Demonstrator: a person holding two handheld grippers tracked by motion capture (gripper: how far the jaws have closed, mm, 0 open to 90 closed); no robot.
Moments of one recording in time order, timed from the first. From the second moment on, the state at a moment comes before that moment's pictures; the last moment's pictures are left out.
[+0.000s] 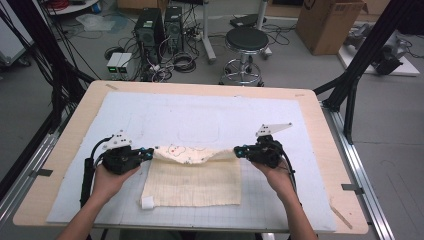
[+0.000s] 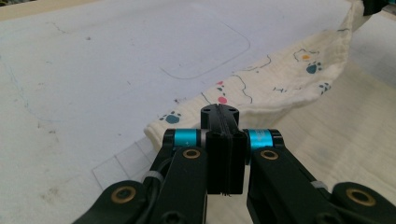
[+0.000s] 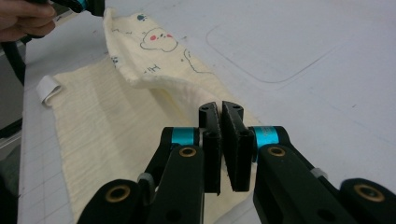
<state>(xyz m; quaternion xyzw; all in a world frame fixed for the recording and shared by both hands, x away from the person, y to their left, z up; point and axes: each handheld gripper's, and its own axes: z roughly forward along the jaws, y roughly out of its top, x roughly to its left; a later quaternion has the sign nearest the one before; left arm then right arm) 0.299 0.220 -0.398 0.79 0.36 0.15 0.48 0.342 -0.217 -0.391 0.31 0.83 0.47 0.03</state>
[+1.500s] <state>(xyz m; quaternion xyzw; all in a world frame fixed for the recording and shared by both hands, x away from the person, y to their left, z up) 0.236 0.228 -0.417 0.81 0.31 0.11 0.49 0.270 -0.225 -0.420 0.29 0.83 0.48 -0.01</state>
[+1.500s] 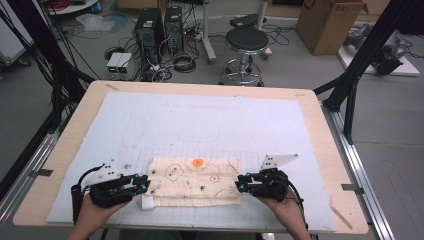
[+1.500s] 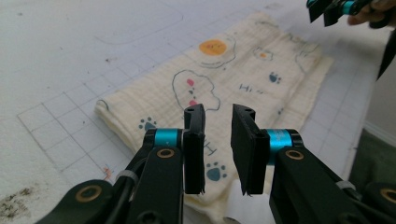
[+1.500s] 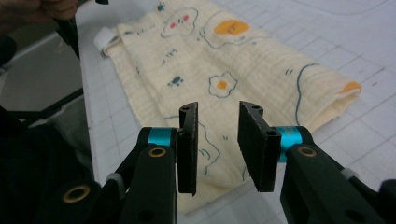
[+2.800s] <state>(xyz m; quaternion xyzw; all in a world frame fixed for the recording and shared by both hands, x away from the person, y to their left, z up) 0.243 0.223 -0.436 0.83 0.30 0.13 0.45 0.262 -0.209 -0.432 0.26 0.87 0.43 0.01</state>
